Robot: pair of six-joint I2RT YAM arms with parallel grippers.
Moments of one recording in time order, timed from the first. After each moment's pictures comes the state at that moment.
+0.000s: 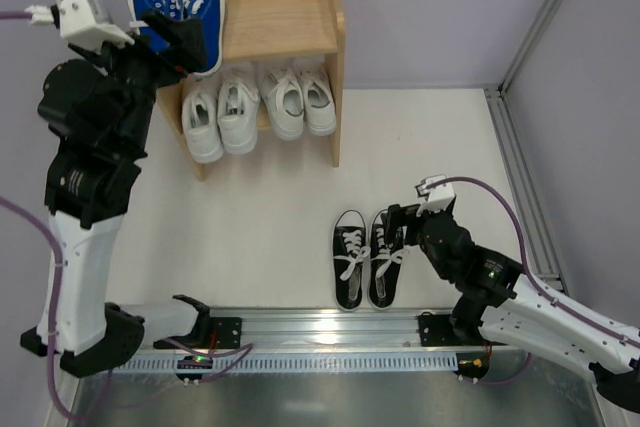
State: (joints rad) left arm -0.39 1.29 2.05 -0.51 -0.35 -0.26; right arm 0.94 0.62 0.56 -0.32 0.61 0.31
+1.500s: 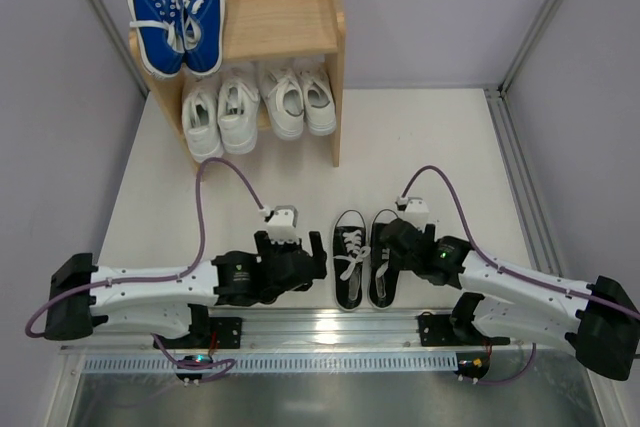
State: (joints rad) left arm -1.36 1.12 0.72 -0.47 -0.74 -1.07; right arm 0.93 0.96 0.53 -0.57 0.43 0.83
